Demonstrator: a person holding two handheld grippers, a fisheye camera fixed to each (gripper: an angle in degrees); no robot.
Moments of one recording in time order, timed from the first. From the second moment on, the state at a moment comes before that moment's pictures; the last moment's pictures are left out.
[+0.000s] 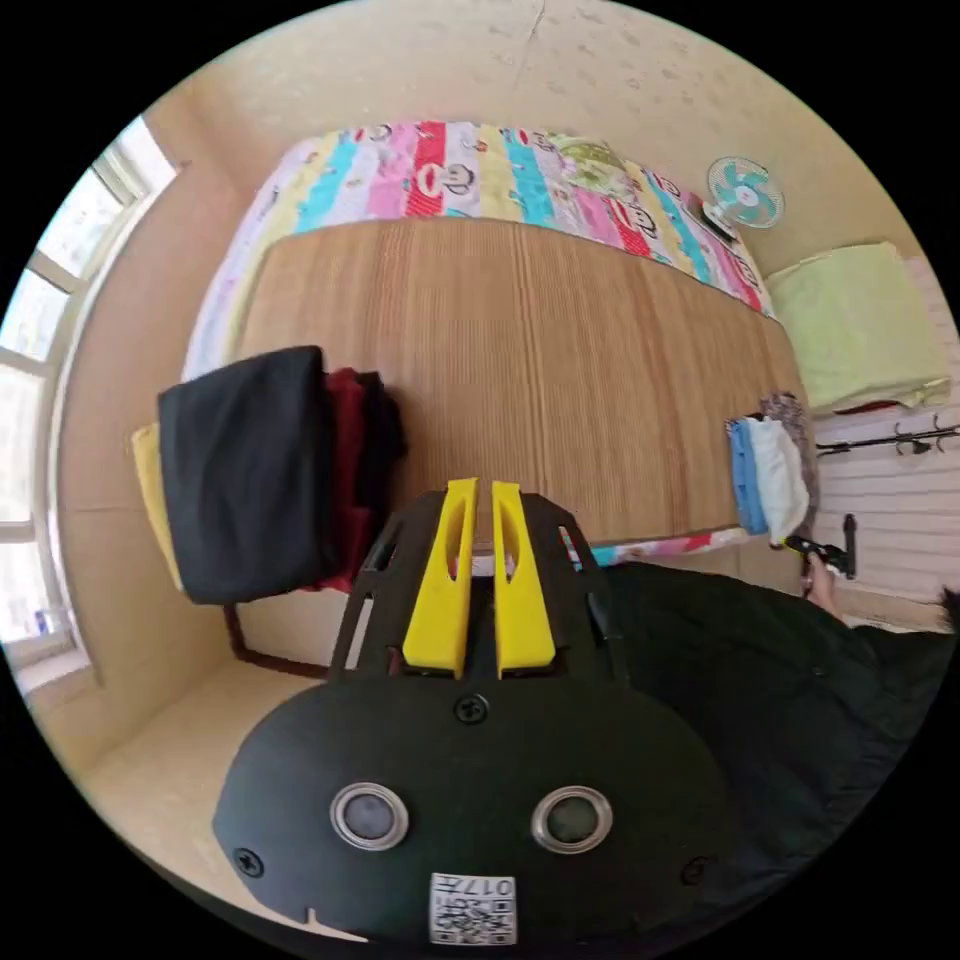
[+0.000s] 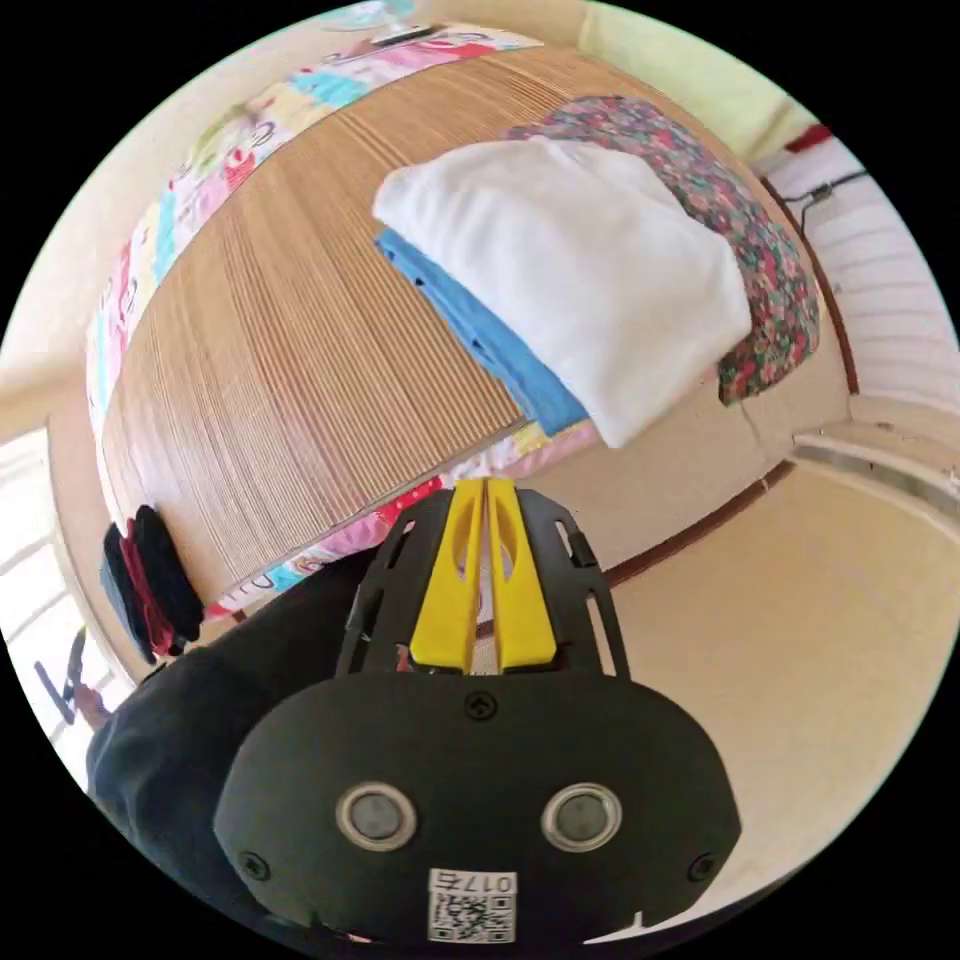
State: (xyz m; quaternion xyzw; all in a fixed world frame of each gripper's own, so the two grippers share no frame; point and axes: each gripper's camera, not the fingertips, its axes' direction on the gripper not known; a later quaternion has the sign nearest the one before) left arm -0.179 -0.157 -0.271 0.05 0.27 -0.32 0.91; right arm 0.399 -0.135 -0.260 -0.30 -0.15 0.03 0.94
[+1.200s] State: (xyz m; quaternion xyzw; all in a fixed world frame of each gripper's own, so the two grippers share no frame) left arm -0.244 0.019 -0.145 0.42 0.67 -0.27 0.55; right arm 0.080 -0.031 -0.464 0.12 -0.75 -0.02 0.65
